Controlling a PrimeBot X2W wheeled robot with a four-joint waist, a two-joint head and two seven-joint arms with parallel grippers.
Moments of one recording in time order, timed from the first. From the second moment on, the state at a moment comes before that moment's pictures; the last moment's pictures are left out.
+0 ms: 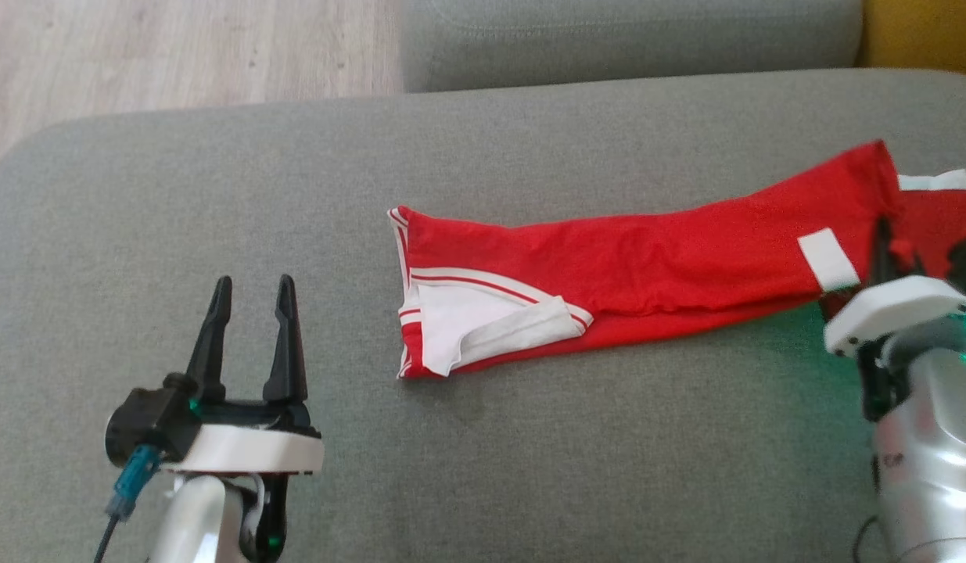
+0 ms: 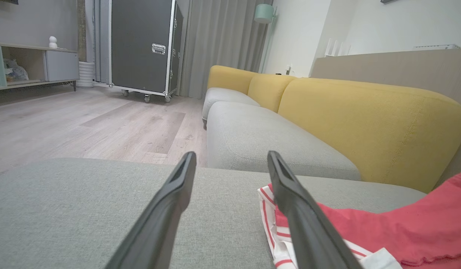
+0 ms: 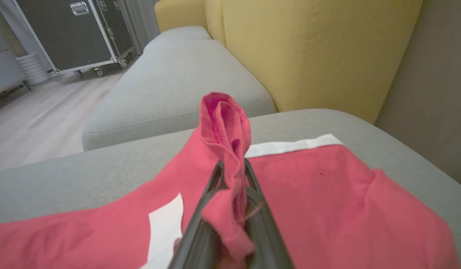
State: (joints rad) left arm -0.17 0.05 -0.09 0.26 -0.26 -0.13 -0.26; right arm -0.56 -0.13 -0.32 0.90 -0.03 0.13 -0.19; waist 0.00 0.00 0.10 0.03
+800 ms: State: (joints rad) left arm -0.12 0.05 -0.10 0.27 -0.26 -0.13 -0.26; right arm -0.54 -0.06 0.46 0.77 0.58 0.13 -0.09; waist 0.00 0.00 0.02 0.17
